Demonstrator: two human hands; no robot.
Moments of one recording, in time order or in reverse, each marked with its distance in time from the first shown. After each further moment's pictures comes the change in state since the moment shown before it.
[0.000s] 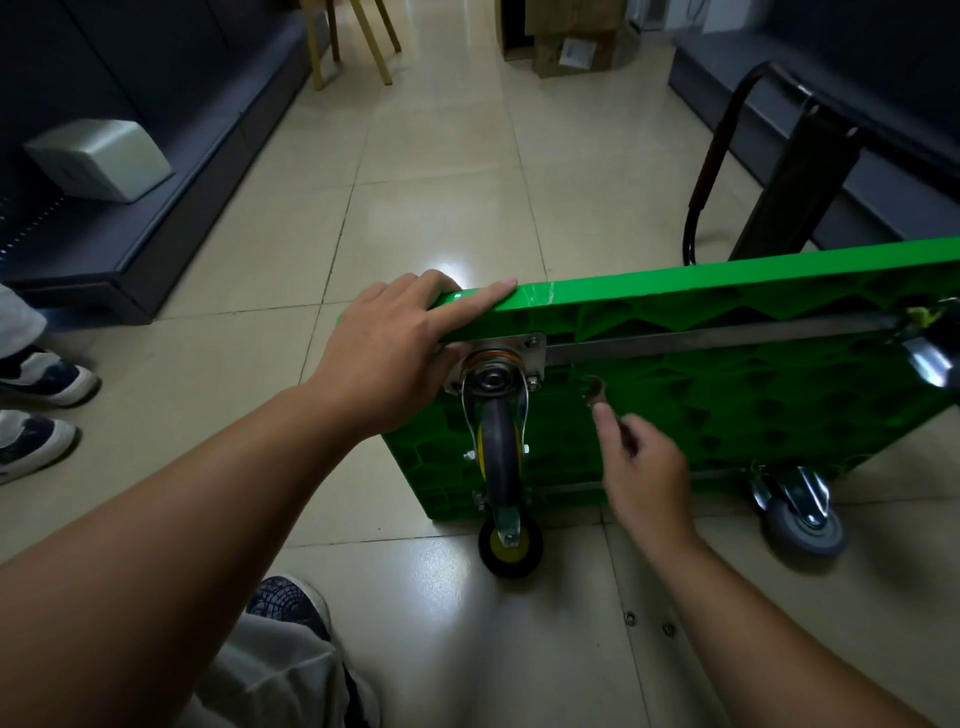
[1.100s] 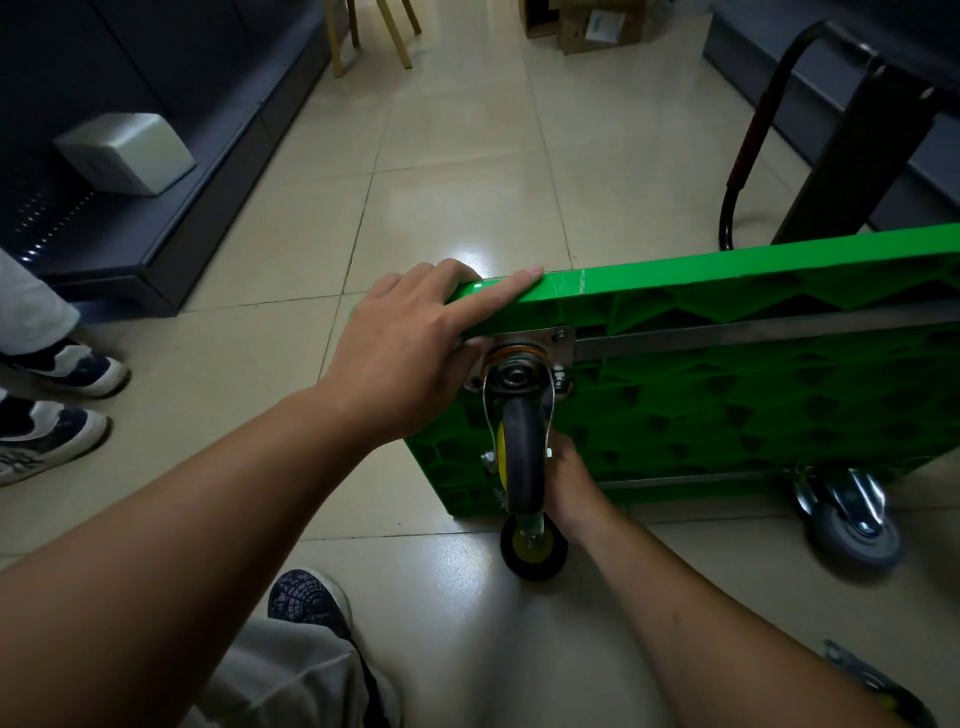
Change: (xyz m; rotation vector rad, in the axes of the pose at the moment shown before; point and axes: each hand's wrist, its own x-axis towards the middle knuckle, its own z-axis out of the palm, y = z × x) left_hand -0.001 0.001 0.002 0.036 0.008 -0.019; right_hand 0.000 -0.020 0.093 0.747 -0.485 0.548
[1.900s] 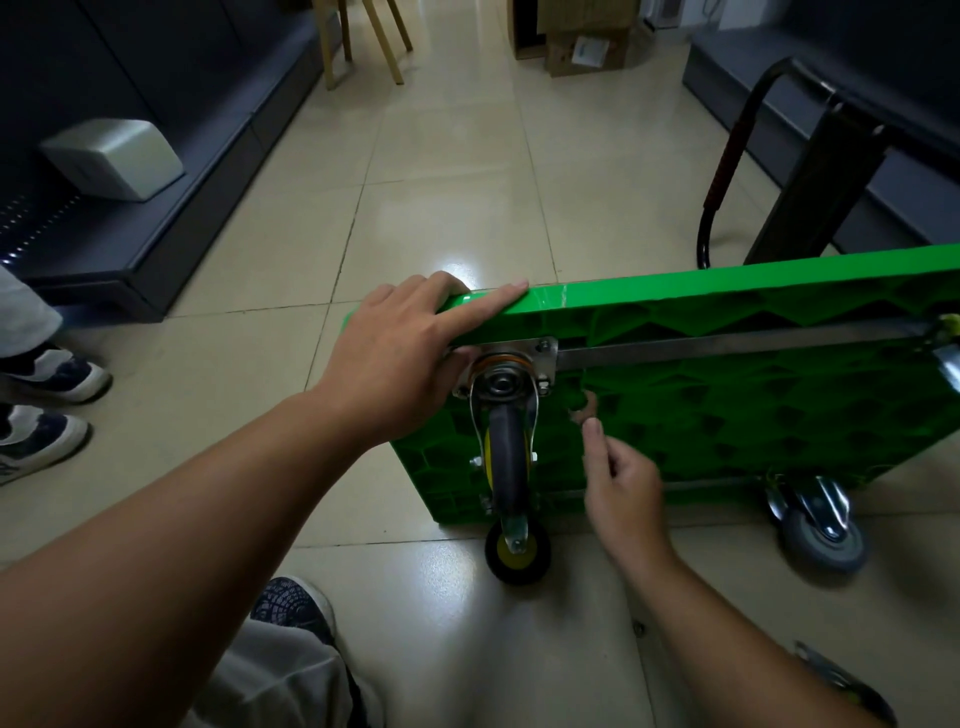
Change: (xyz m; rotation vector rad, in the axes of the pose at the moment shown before) left_hand 0.000 -0.001 0.000 -0.013 0.012 0.000; right_hand -0.045 -0.014 -0.054 -0.558 0.389 -0.464
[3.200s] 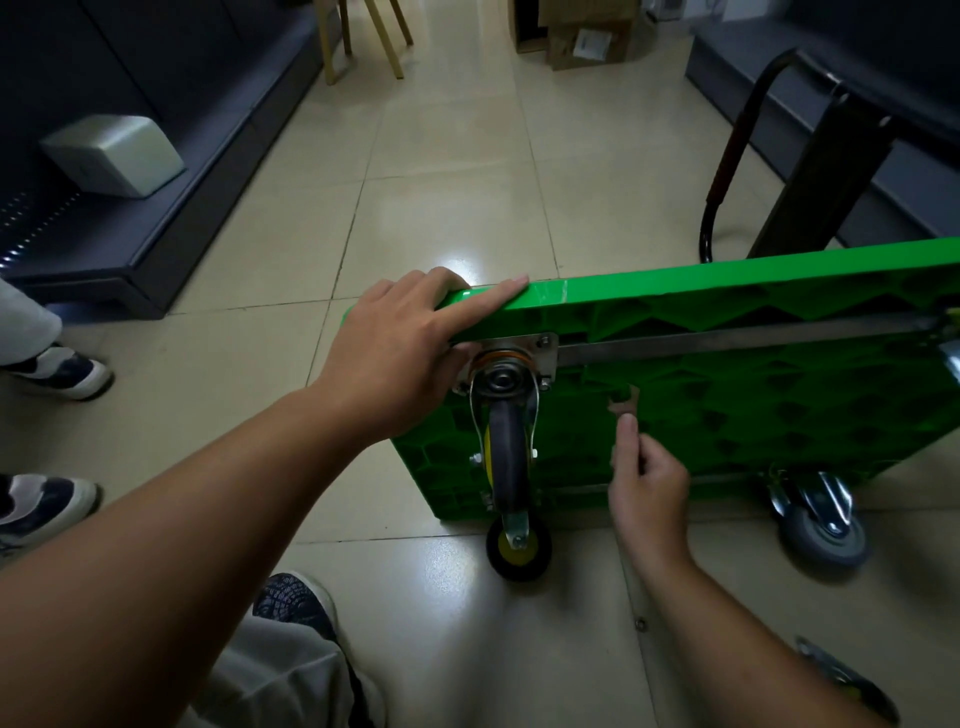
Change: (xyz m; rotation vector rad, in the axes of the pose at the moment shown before) left_hand 0.000 0.002 -0.001 0.008 -0.011 -0.007; right_hand 0.004 0.014 -0.008 0.074 0.155 0.029
